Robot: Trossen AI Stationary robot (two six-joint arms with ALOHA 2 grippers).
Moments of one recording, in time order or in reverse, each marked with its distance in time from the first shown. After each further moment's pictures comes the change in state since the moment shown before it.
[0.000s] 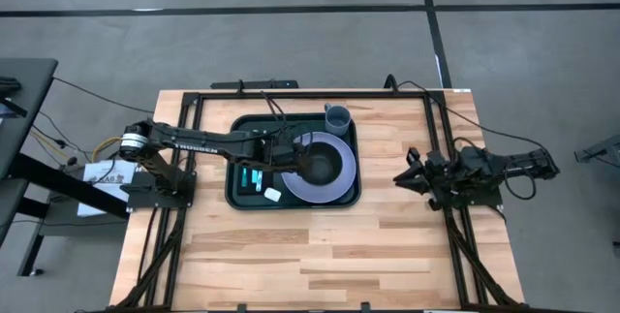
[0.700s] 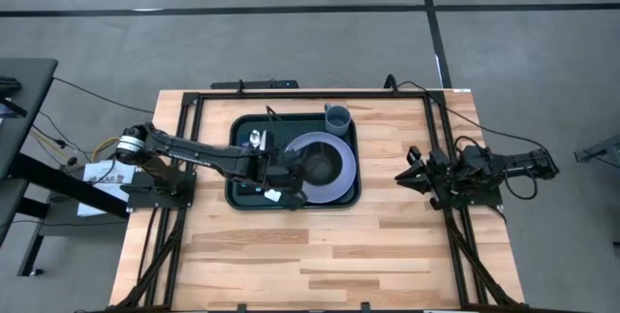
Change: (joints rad) left arm -0.130 -0.012 0.000 0.040 0.015 0.513; right arm 0.001 0.000 0.001 0.047 0.000 -0.004
